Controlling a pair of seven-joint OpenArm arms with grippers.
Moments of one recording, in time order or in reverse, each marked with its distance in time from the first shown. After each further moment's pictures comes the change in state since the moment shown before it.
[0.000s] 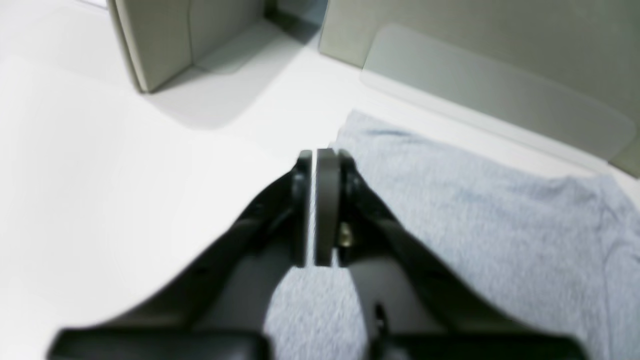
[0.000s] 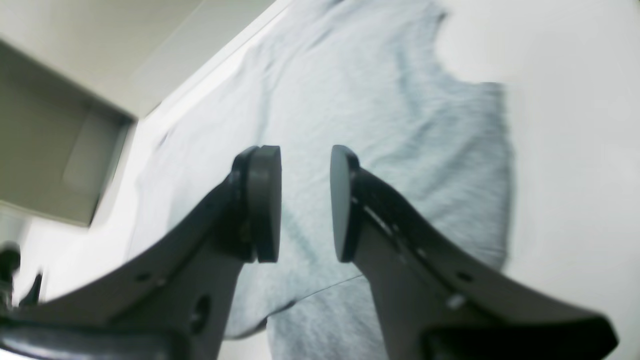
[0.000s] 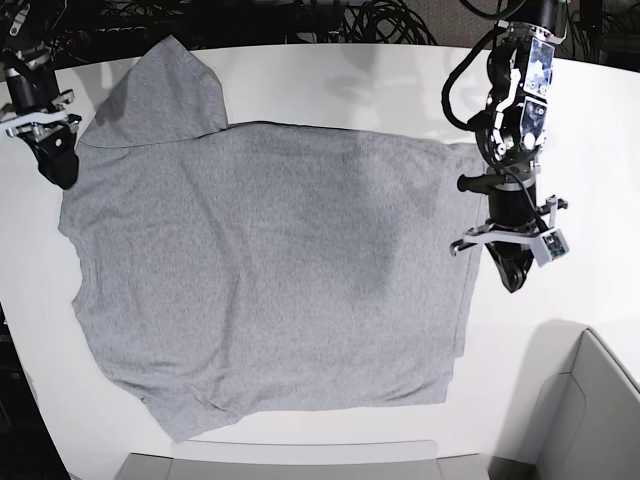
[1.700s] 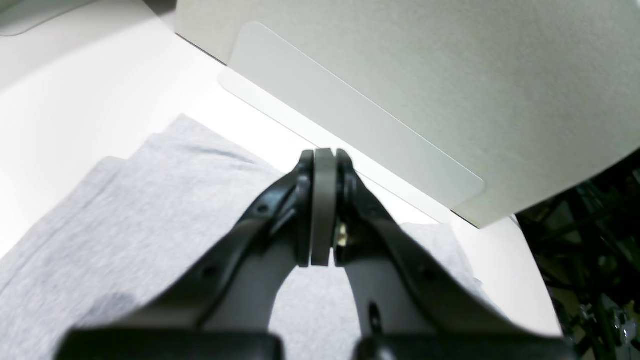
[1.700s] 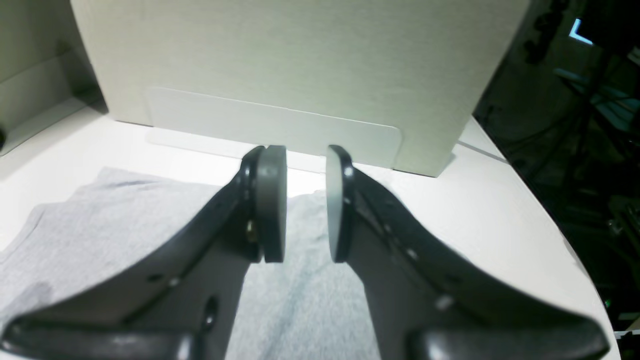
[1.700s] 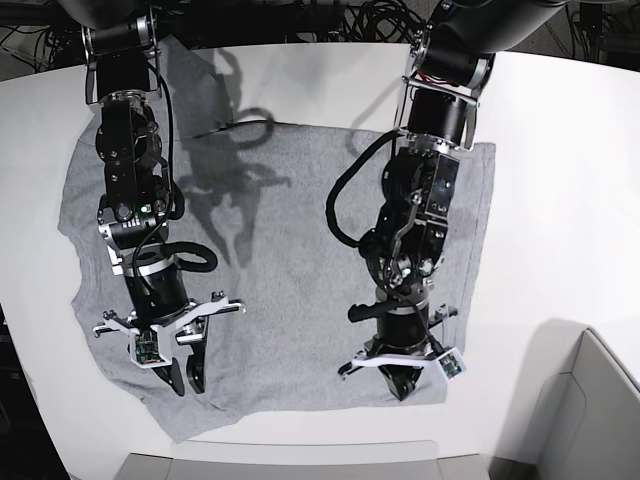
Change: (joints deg) left arm -29.2 24.2 5.0 -23.5 0.4 0.4 -1.2; right arm 42.6 6.3 -59.0 -14.5 -58.6 -15.7 22.5
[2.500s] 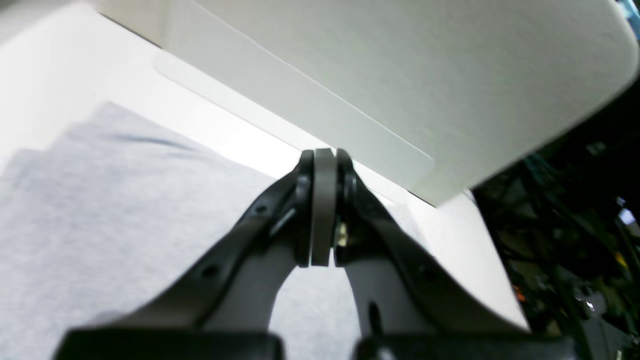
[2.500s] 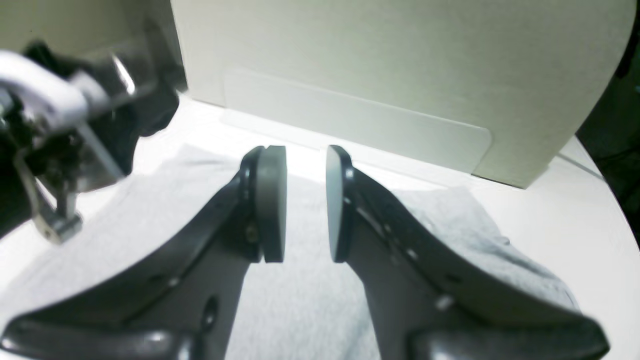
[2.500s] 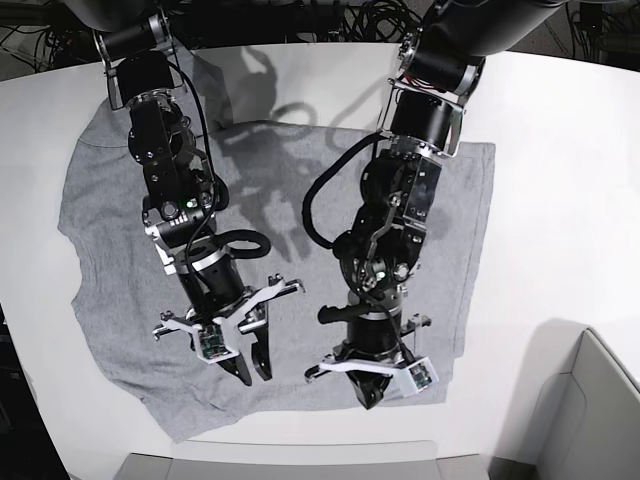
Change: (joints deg) left arm -1.4 2.5 3.2 -0.1 0.0 0.0 0.7; right arm 0.9 -3.3 -8.3 -2.0 0.0 0.3 0.0
